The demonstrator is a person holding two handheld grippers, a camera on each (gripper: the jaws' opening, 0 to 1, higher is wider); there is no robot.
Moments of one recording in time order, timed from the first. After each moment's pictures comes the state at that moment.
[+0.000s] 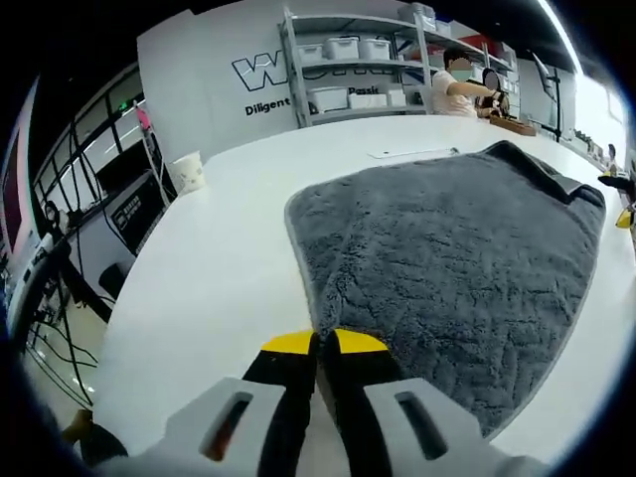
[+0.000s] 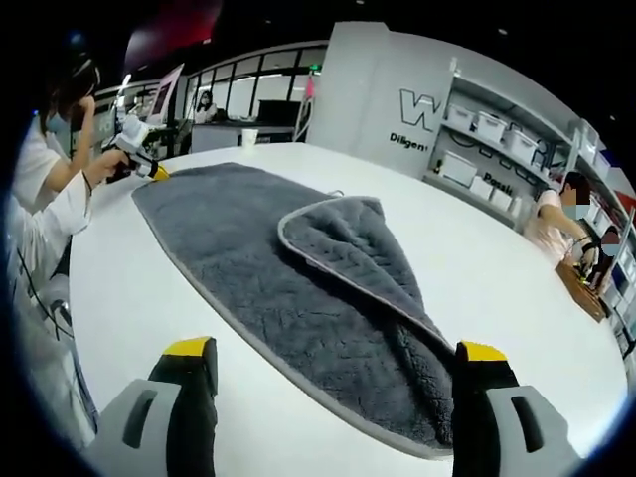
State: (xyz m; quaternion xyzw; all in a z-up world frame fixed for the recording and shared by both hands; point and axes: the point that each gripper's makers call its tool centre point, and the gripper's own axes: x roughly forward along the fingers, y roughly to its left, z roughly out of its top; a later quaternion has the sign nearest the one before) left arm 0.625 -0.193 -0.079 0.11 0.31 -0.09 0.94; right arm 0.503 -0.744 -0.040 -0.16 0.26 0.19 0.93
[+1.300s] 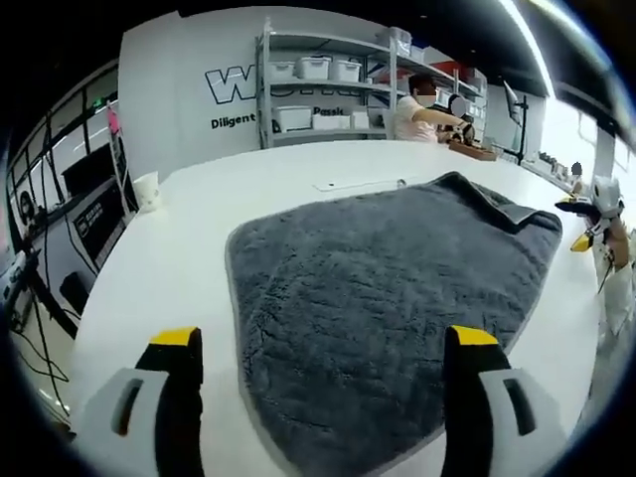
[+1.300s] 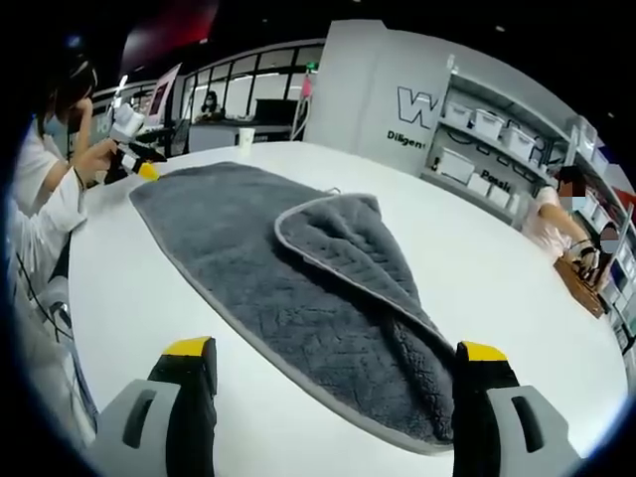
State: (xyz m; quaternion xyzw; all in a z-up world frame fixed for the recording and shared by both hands) left arm 0.615 -0.251 -0.048 0.06 0.28 -0.20 0.94; right arm 0.502 -0.749 -0.041 -0.16 0.26 0.19 0.93
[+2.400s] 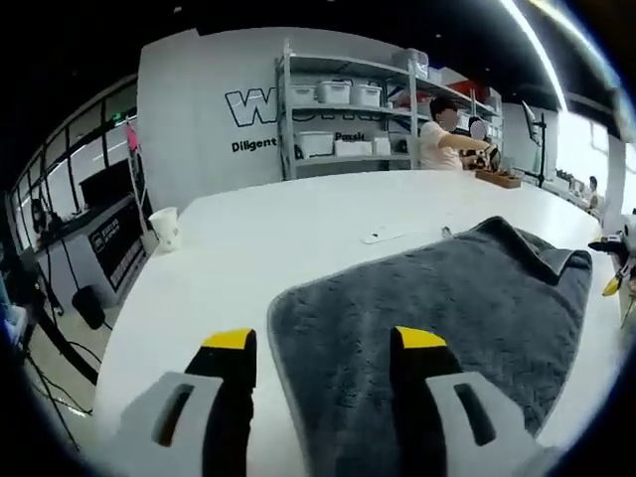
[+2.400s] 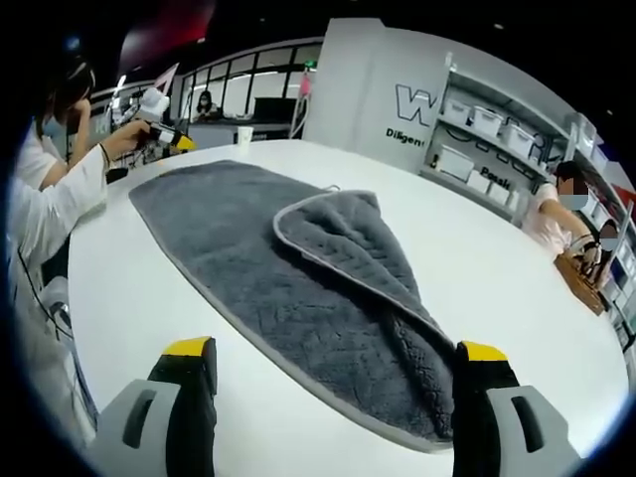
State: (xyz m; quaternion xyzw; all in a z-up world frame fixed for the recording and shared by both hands) left arm 0.715 -0.228 -0.009 0.07 0.23 -0.14 0.96; right arm 0.500 -0.749 -0.045 -0.16 0.27 0.19 0.93
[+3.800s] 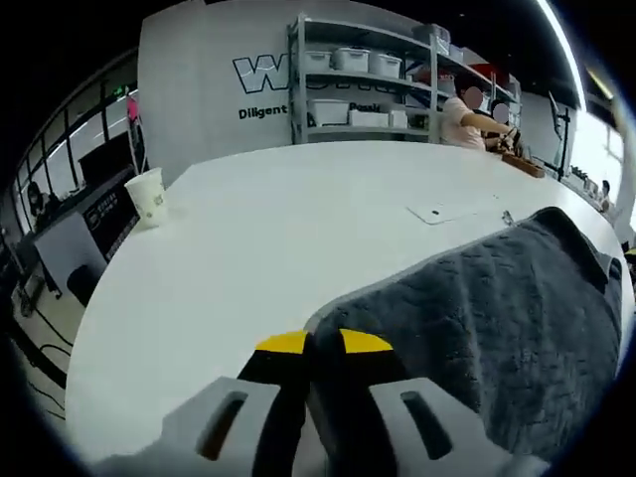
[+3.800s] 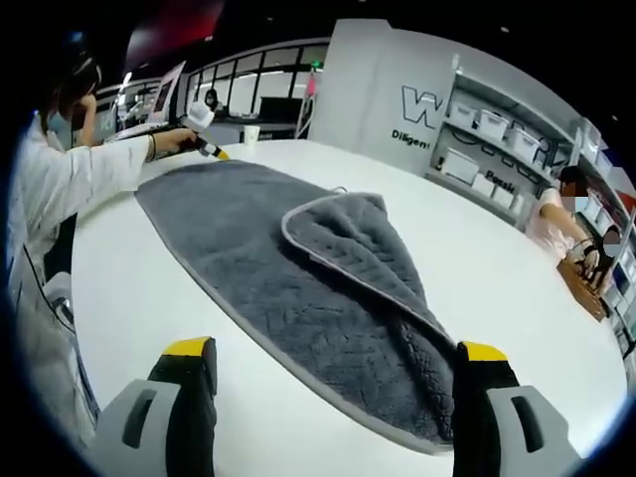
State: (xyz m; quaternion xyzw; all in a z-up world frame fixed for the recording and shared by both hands) left arm 0.809 -0.219 -0.080 0.05 0.30 -0.13 0.94; right arm 0.498 -0.743 -0.044 -0.16 0.27 0.20 0.93
